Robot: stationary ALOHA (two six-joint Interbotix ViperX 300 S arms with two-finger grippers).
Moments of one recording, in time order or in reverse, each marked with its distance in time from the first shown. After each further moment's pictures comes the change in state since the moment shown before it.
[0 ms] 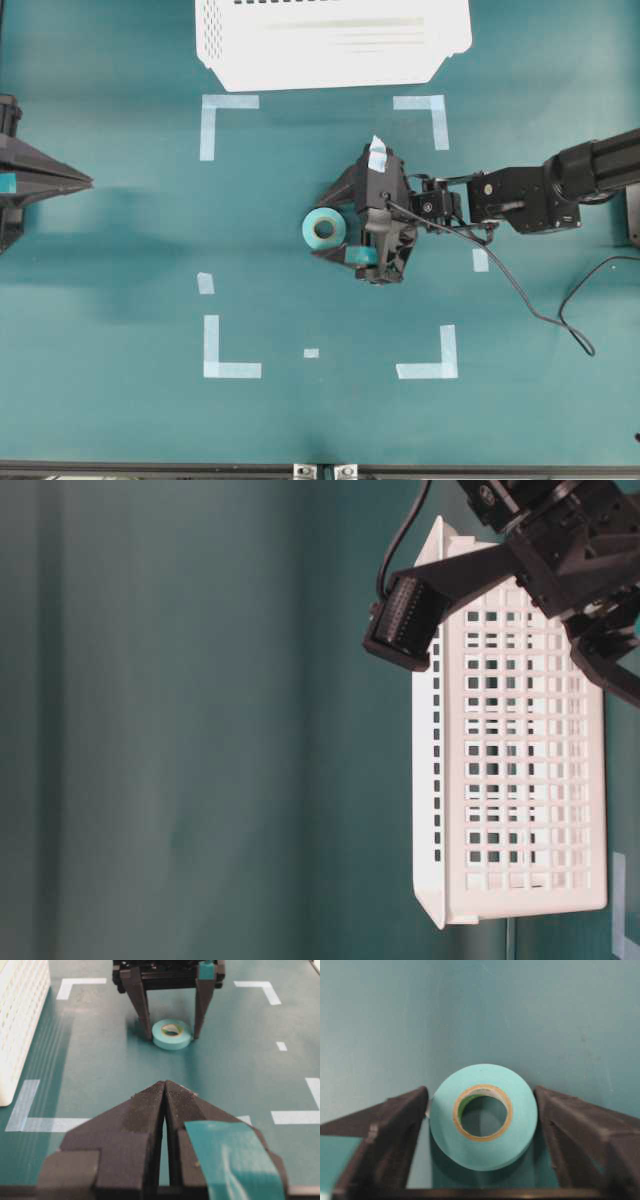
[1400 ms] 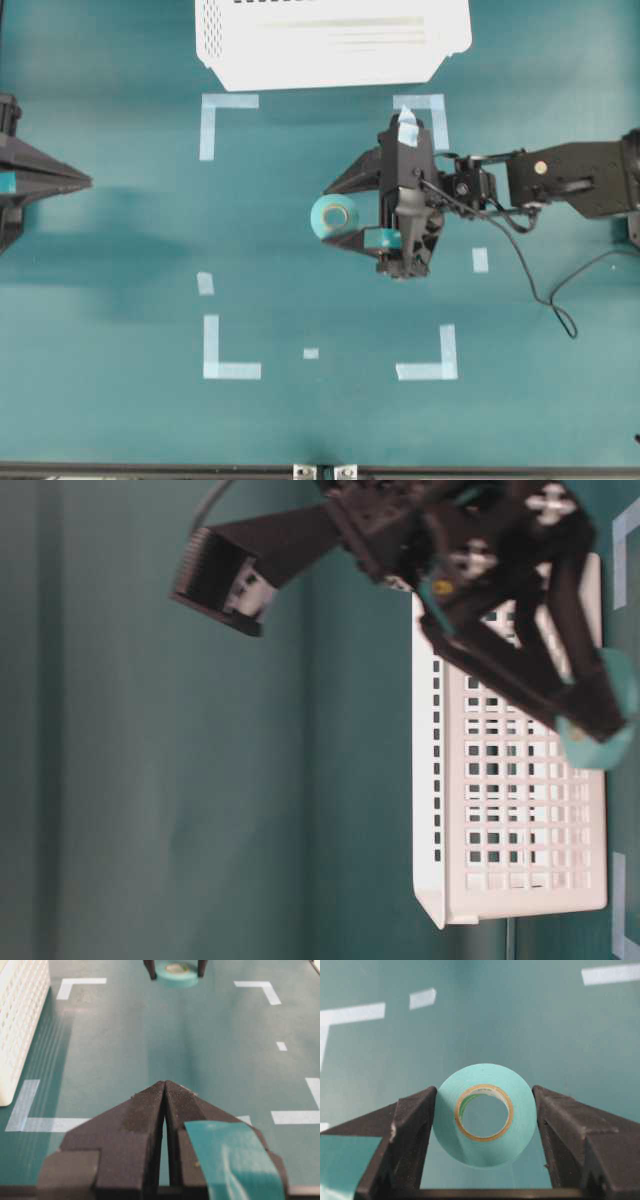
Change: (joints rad) left arm 0.000 0.000 0.000 0.000 -0.002 0.000; right arm 0.002 -0.314 0.035 -0.006 0.207 -0.002
